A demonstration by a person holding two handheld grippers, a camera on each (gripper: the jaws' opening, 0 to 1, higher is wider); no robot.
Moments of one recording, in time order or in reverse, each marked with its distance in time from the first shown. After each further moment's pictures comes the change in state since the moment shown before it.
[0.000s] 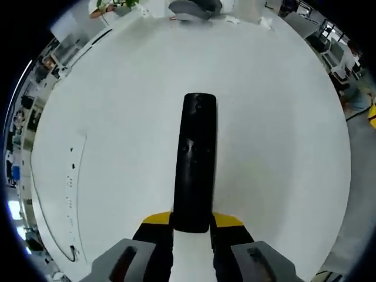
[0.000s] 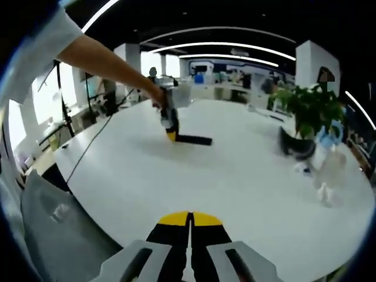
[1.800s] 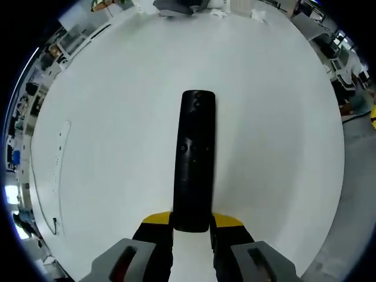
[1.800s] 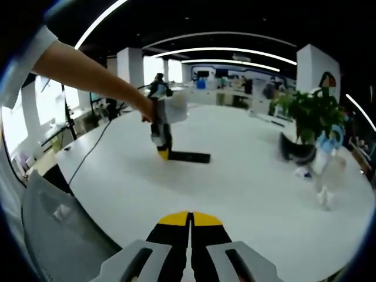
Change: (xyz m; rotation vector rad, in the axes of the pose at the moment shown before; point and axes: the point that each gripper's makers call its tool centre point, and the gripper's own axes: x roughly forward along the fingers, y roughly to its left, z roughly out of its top) left arm 0.002 -0.073 -0.011 -0.084 0.029 0.014; right arm -0.002 0.003 0.007 -0.013 -0.040 0.011
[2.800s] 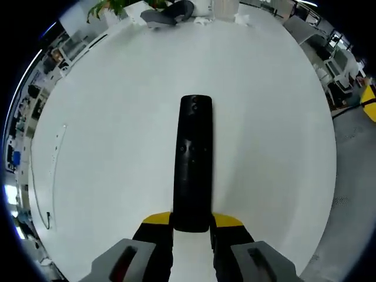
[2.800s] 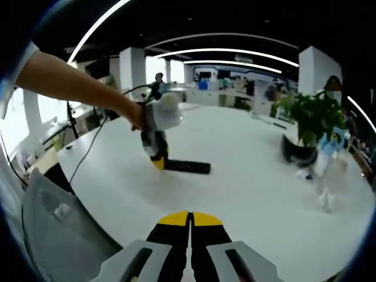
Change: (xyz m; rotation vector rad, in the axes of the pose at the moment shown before) left arm -0.005 -0.047 -0.005 0.019 -0.069 0.002; right arm -0.002 0.006 0.001 -0.011 -0.004 0.020
